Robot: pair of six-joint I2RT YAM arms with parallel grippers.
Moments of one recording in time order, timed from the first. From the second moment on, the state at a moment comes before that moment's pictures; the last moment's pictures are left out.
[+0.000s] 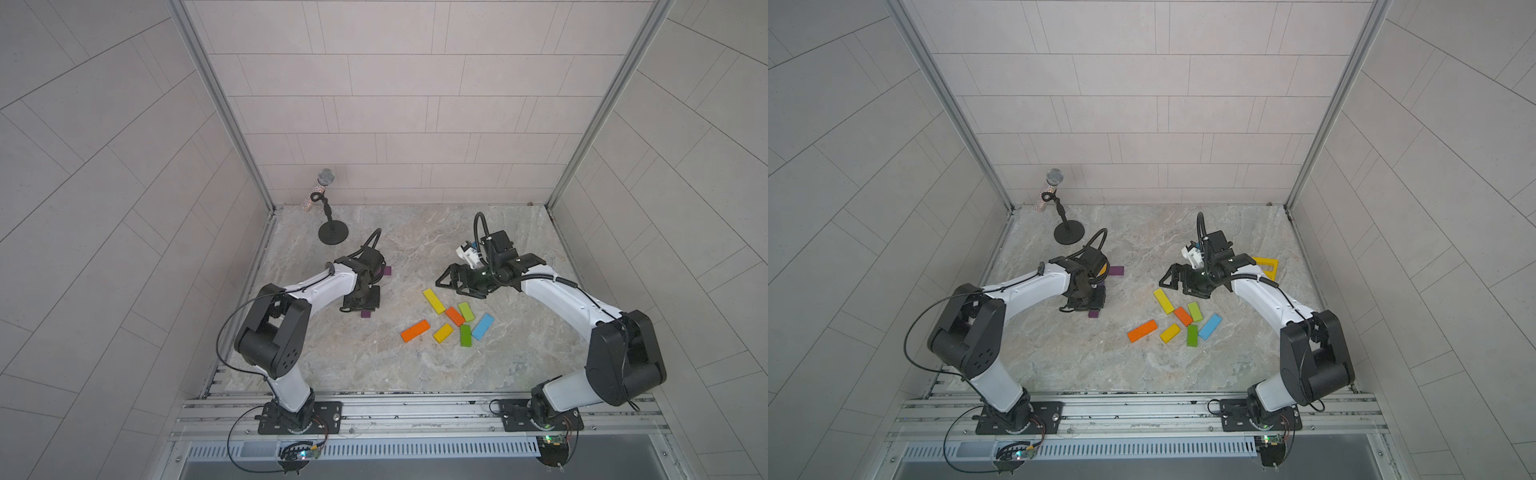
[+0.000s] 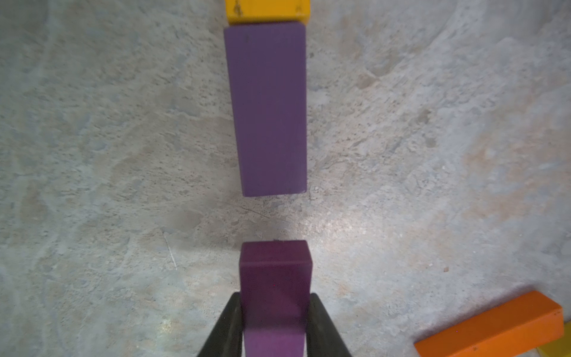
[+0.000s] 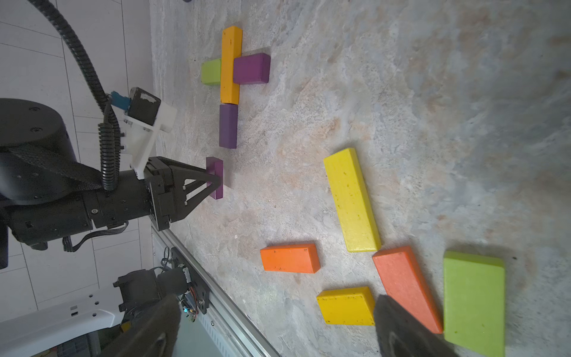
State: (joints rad) left arm -0.48 1.71 1.09 -0.81 0.01 -0.47; right arm 0.29 1.47 1.06 -0.60 -0.65 0.46
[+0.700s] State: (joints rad) left arm -0.48 1.79 1.11 -0.81 0.02 -0.48; right arm 0.27 1.48 1.06 -0.60 -0.67 0.45
